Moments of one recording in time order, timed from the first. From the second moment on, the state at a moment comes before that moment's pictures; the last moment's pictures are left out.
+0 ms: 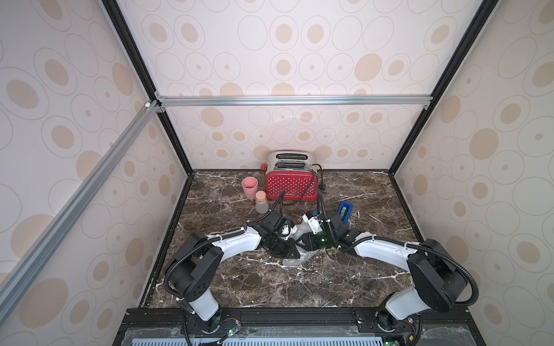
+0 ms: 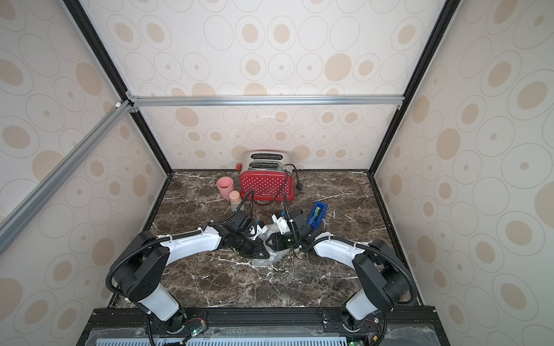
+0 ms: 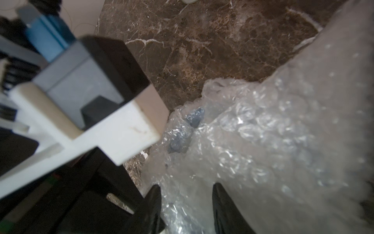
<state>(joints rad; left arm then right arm) -0.69 1.65 0.93 -0.36 0.65 -0.53 0.64 1.51 0.78 -0.07 -0.39 0.41</state>
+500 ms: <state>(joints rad) -0.69 1.65 0.94 -0.38 0.65 -0.53 0.64 1.44 0.81 -0.09 -0.45 0.43</state>
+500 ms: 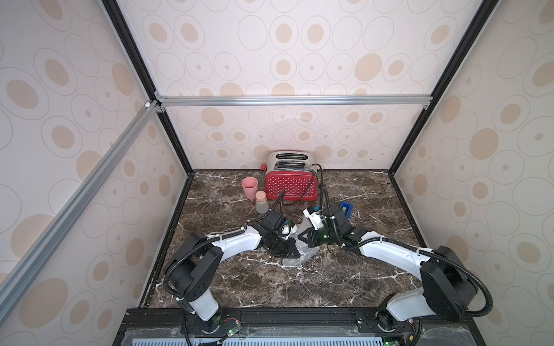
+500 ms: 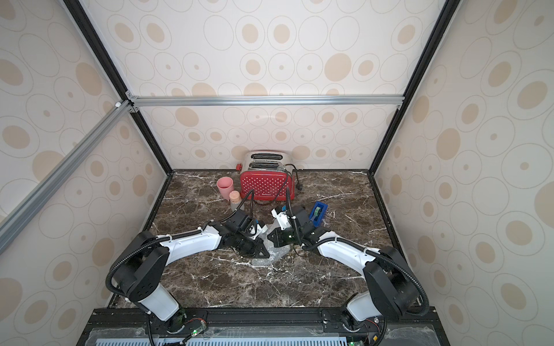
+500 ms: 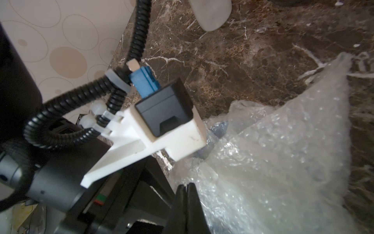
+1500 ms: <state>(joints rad) -0.69 1.65 0.95 -0.39 0.64 -0.53 0.54 1.66 0.90 -0.06 -0.51 0.47</state>
